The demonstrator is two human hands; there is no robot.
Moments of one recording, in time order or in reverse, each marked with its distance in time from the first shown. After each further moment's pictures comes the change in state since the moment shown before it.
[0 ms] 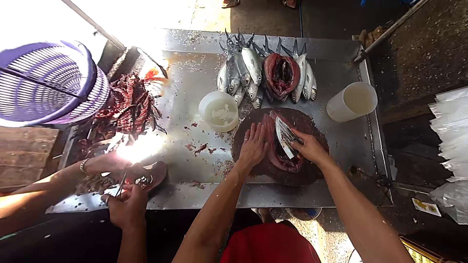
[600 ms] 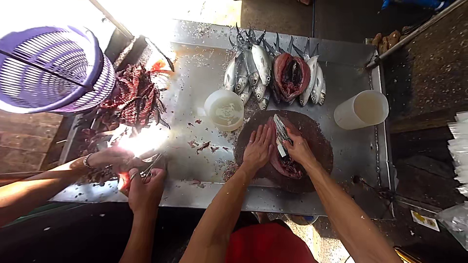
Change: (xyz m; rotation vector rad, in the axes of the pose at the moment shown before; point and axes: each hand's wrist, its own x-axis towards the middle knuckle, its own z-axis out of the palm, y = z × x) left_hand 0.003 0.006 0.010 0.072 -0.061 -0.028; right_hand 0.042 0.003 0.041 -0.339 0.122 -0.126
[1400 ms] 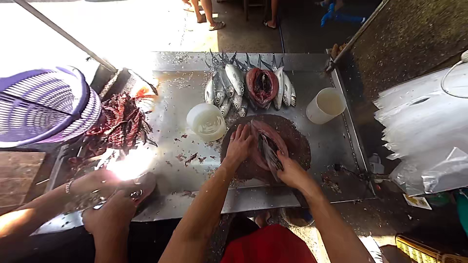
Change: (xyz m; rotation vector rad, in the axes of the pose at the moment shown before) left_hand 0.014 -0.002 -0.043 0.001 0.039 0.101; right_hand -0.133 -0.038 -0.044 -0.028 -0.196 0.192
